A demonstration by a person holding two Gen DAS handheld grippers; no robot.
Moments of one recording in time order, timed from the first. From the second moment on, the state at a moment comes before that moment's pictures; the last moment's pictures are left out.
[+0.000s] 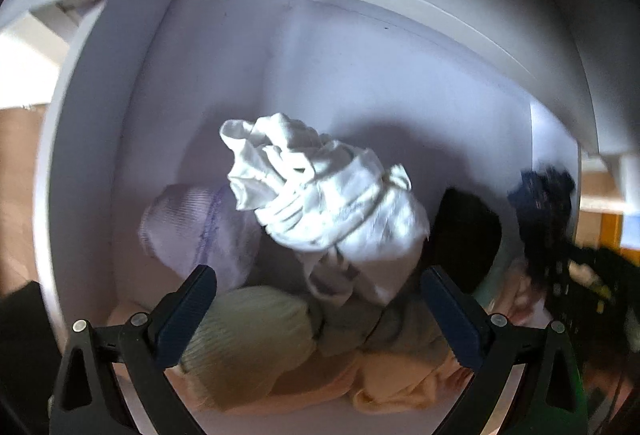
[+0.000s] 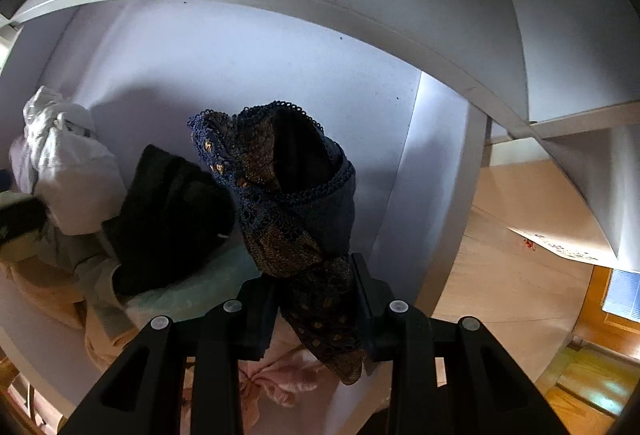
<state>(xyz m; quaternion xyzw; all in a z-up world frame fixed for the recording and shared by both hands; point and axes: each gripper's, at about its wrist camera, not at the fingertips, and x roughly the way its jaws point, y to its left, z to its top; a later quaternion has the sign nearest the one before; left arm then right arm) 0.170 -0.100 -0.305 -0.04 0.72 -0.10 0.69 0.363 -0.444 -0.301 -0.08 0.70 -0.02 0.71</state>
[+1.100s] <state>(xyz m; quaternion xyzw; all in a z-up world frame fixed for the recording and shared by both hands) 0.229 -0.197 -0.350 0.05 0.69 -0.11 0.71 0.317 -0.474 -0.286 0.00 0.69 0.00 0.72</state>
